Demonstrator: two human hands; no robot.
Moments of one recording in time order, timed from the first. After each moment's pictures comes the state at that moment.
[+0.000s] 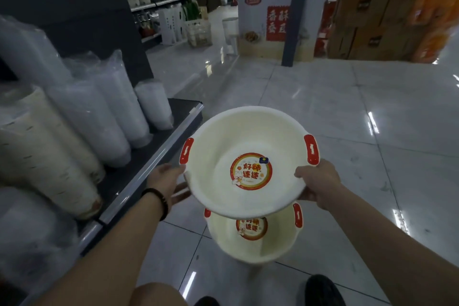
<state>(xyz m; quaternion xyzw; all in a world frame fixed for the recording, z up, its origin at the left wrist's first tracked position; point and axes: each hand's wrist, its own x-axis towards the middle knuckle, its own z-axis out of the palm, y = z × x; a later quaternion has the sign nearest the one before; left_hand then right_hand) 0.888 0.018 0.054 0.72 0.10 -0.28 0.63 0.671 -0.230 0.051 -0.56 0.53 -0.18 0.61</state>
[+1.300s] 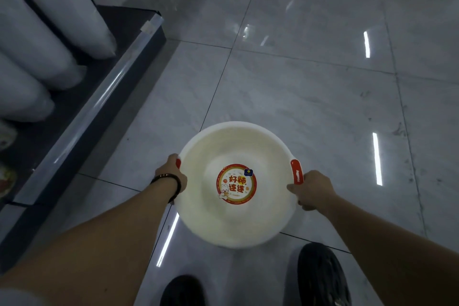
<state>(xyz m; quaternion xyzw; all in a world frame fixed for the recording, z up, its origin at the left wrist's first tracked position) 0.959 -0.093 -0.220 0.93 -0.07 -0.35 0.13 0.692 -0.313 -0.211 -0.69 0.61 0.17 0.36</state>
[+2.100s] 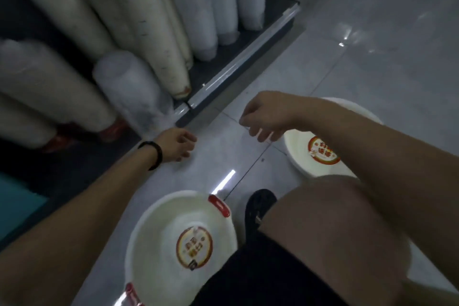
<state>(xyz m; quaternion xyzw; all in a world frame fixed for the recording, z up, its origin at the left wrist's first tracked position) 0.903 0.291 -0.033 0.90 -0.02 -0.34 0.29 0.805 0.019 0.083 -0.89 0.05 0.27 0.37</state>
